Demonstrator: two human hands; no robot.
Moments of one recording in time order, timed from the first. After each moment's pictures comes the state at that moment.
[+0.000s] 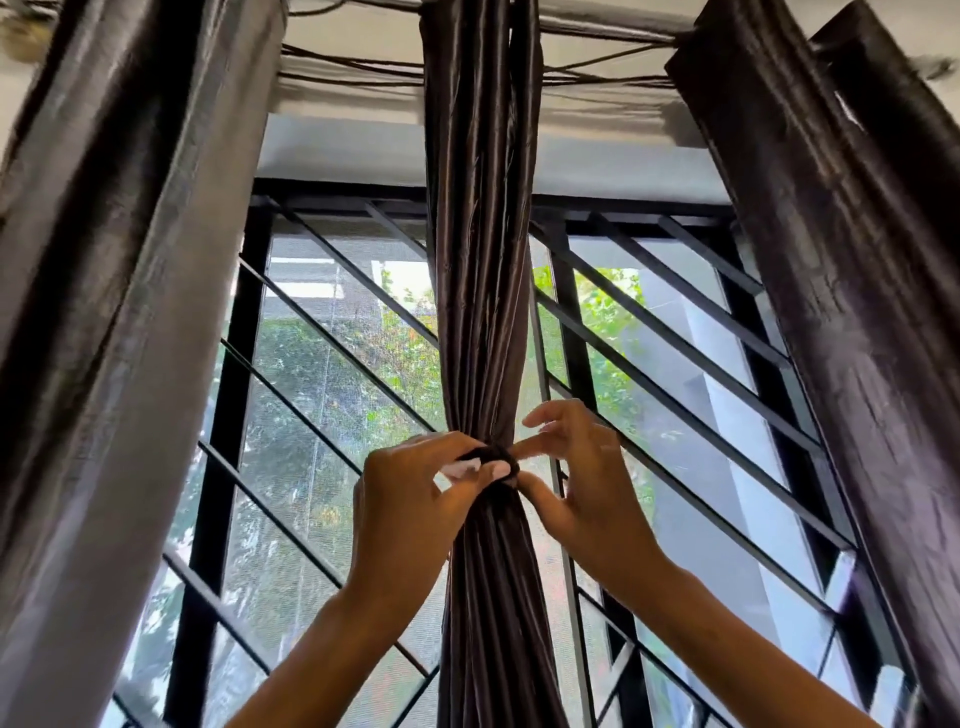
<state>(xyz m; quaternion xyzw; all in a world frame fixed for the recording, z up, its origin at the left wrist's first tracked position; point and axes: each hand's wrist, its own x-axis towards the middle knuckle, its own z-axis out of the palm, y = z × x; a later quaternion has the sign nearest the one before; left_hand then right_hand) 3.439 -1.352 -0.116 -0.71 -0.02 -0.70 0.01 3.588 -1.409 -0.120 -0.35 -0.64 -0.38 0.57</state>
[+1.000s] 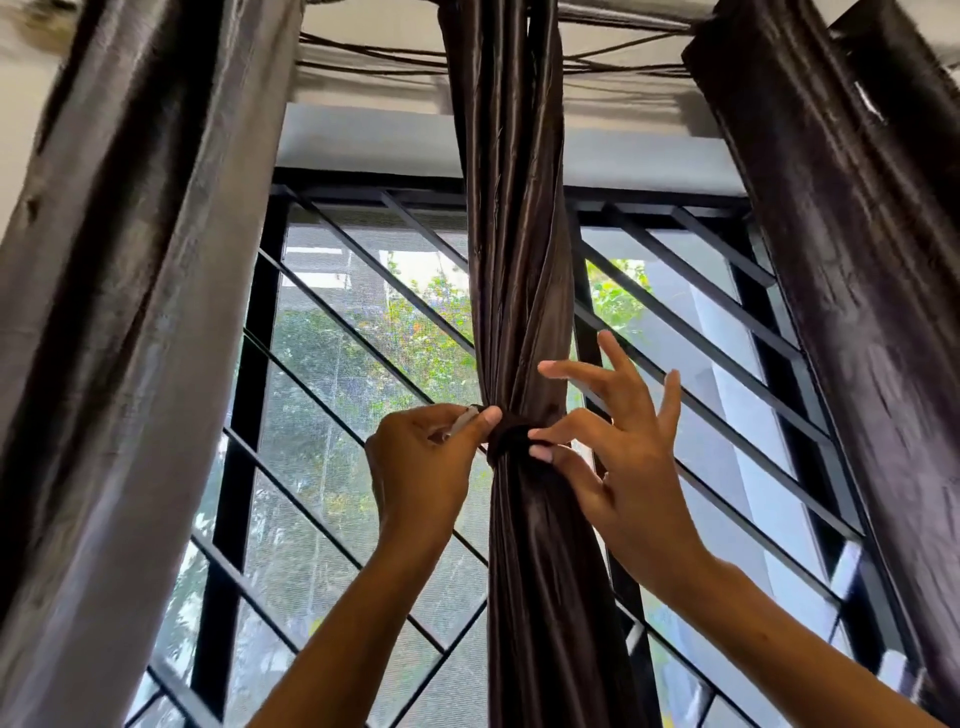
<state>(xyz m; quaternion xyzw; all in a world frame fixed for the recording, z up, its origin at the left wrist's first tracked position) 3.444 -1.350 -0.104 -0.63 -0.08 -0.75 -0.21 3.572 -1.434 -0.122 -0.34 -0.60 -0.52 0.51</state>
